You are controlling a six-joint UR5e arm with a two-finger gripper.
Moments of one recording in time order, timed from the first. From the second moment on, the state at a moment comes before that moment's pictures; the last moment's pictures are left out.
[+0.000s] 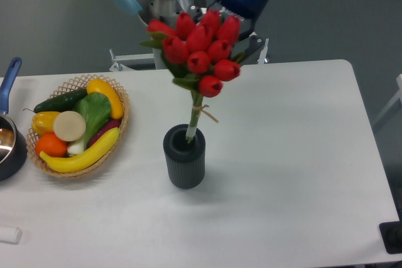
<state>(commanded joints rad) 2.88 -1.51 -1.82 -0.91 0.38 0.99</state>
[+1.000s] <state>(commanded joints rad) 2.94 -1.79 -1.61 -0.89 0.34 1.01</state>
